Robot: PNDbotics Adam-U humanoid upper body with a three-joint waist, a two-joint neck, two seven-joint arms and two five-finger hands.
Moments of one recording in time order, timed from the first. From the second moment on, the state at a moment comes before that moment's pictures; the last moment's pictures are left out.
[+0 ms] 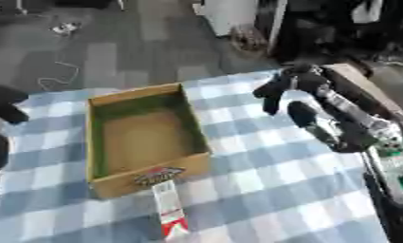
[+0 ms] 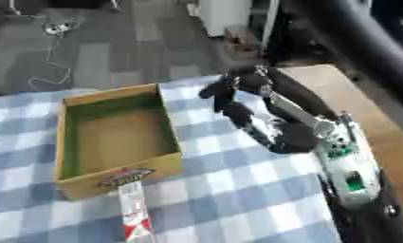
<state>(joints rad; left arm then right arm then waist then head) -0.11 0.54 -0.07 -1.98 -0.43 -0.41 0.30 -0.33 -0.29 0.03 -1.99 0.18 -0.57 0.54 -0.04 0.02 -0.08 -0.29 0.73</state>
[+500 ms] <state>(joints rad) -0.12 0.54 -0.08 -1.98 -0.43 -0.42 0.29 -0.35 -0.30 0.08 -1.99 0.04 -0.65 0.38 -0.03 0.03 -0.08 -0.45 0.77</state>
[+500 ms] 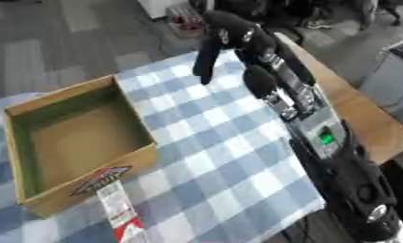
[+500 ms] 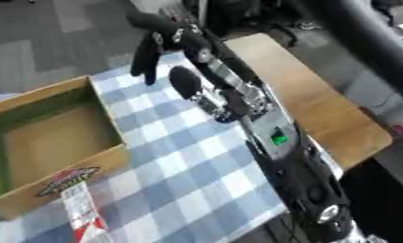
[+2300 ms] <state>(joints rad) -0.19 0.97 -0.31 -1.99 -0.77 -0.81 -0.21 -0.35 -0.28 0.00 -1.99 0.26 -0.45 0.67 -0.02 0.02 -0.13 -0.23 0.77</state>
